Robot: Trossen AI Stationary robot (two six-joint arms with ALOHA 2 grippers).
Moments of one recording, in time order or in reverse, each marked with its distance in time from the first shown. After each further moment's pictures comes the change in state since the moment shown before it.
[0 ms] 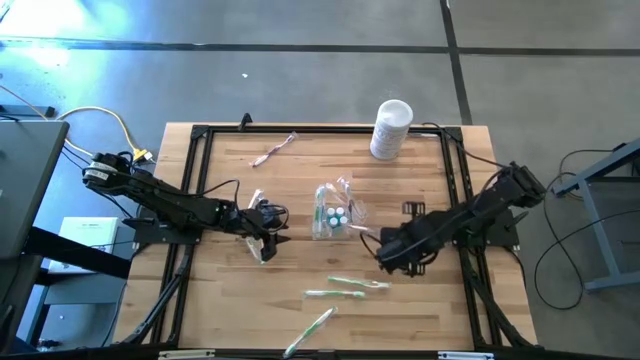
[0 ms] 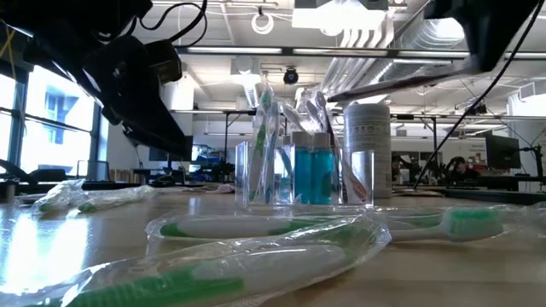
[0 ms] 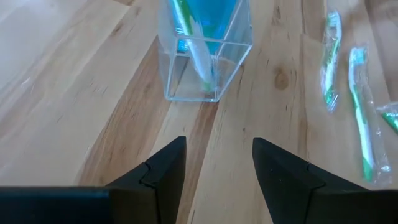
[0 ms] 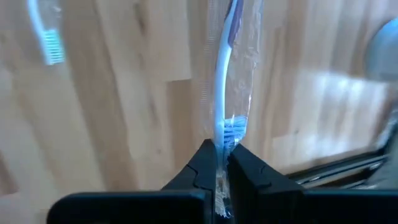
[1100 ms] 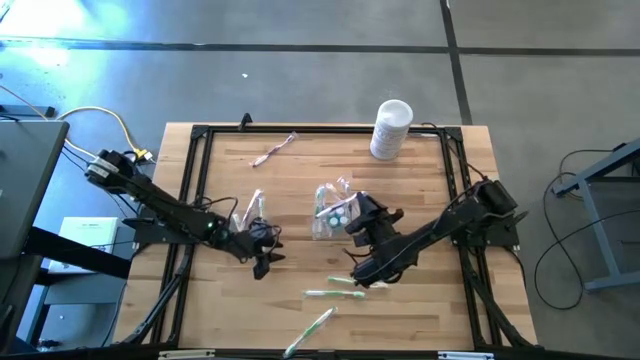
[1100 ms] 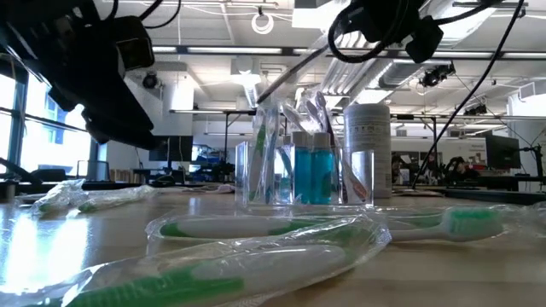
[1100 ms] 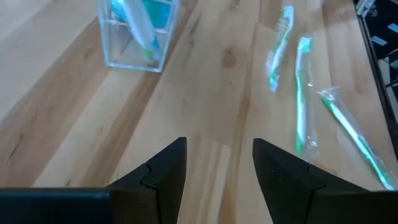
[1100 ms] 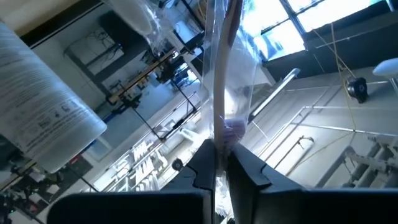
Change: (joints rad) left arm -0.234 0.000 0.000 0.000 -0.121 -0.219; right arm 0.004 0.254 0.001 0.105 1.310 -1.080
